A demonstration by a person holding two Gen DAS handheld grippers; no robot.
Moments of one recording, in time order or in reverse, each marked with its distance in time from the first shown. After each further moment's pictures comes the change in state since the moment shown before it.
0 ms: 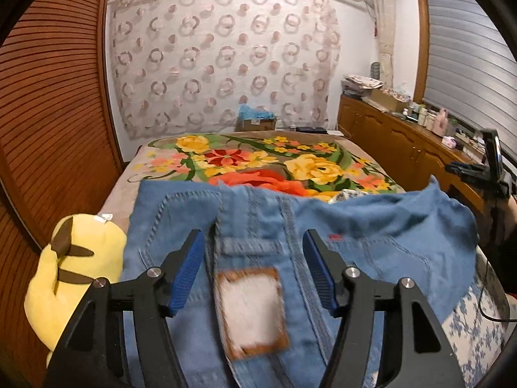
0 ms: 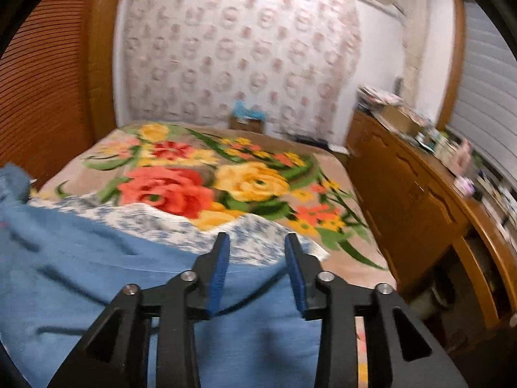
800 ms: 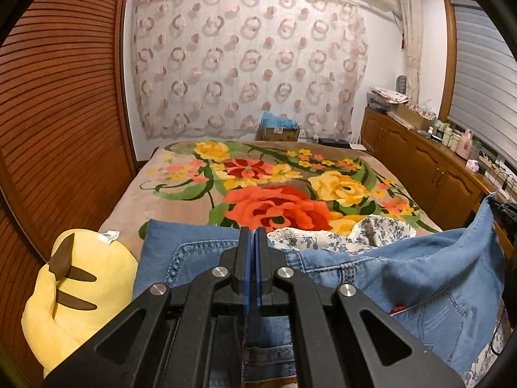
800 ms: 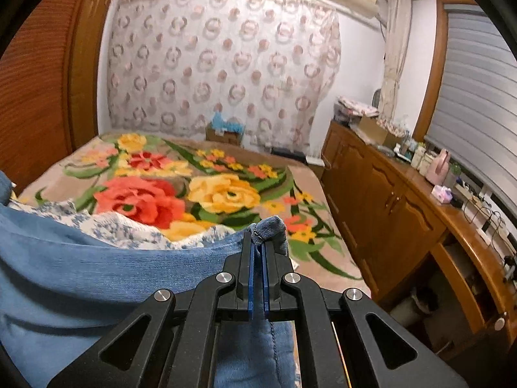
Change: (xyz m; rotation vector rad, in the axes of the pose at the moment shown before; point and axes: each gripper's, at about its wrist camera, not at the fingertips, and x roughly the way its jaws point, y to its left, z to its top) left arm 0.067 0.037 0.051 -0.072 -0.016 0.084; right arm 0.026 -0.013 -0.086 0.007 -0.022 -0.137
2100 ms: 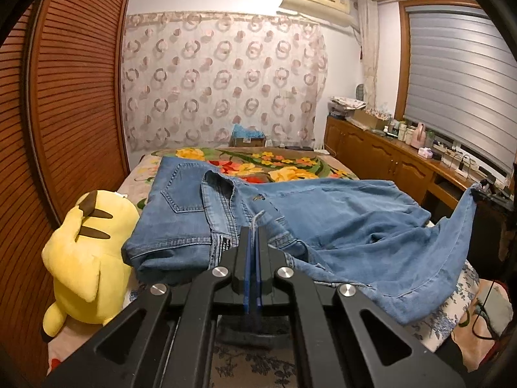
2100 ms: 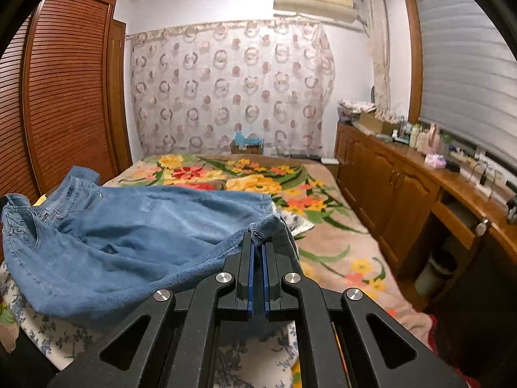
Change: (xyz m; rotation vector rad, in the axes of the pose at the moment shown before) left arm -0.224 -0.034 -0.141 0.047 -0.082 -0.115; right arm -0.231 -0.051 -0.142 0.156 -0.098 0.158
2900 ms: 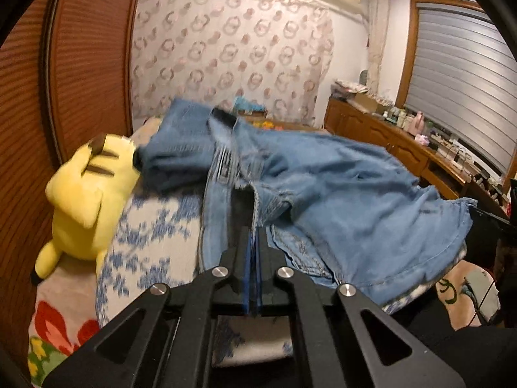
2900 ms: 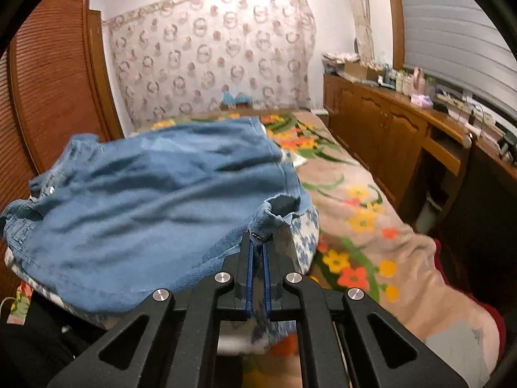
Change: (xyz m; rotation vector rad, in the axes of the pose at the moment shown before) left arm -0.056 -0.007 -0.077 -0.062 0.091 -0.016; right arm -0.050 -0.003 -0.009 0.117 0.149 -0.008
